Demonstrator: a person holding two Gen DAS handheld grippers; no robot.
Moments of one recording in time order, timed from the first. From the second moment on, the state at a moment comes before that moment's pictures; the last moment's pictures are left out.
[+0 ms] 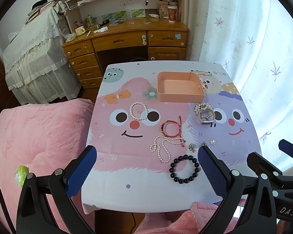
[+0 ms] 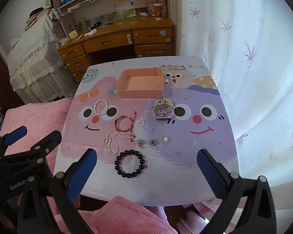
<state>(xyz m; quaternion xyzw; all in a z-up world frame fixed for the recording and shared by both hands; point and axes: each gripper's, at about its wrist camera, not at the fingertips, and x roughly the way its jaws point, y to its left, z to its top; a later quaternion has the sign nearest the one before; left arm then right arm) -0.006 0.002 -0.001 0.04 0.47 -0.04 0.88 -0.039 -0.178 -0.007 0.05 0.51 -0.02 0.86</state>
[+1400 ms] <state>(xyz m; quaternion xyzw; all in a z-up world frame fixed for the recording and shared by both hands) 0.003 0.003 0.003 0.03 0.47 -0.04 0.88 -0.037 -0.170 -0.006 0.05 0.50 -0.01 0.86</state>
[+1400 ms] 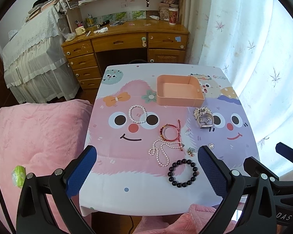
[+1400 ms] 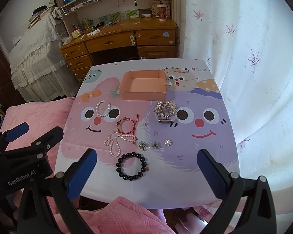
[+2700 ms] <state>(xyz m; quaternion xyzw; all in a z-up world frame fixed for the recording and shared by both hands) 0.028 -0.017 -0.215 -0.03 0.65 -0.13 0.74 -0.034 -0.178 -0.151 -0.13 0.49 0.01 0.86</state>
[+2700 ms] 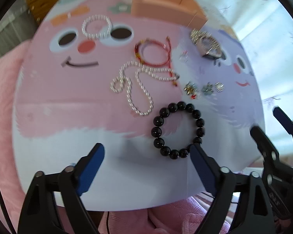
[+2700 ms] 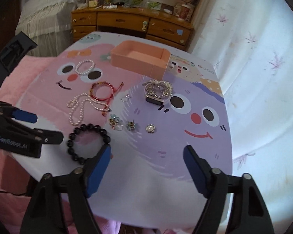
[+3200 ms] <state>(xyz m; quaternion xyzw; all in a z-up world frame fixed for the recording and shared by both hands) 0.022 -0.052 -0.256 -0.01 0.66 -0.04 0.75 0.019 -0.208 -0.228 -0.15 0.50 0.11 0.85</state>
